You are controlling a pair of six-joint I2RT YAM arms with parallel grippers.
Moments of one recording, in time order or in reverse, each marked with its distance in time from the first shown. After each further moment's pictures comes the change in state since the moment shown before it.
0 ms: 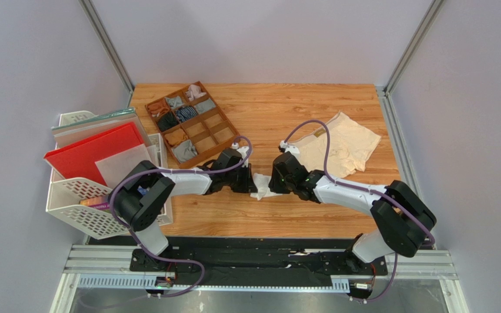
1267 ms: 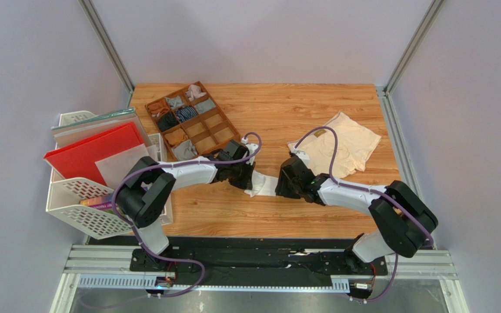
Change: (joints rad) left arm 0.000 0.042 0.209 -0.356 -0.073 0.315; right arm -0.064 -0.019 -0.105 0.000 -0.005 0.057
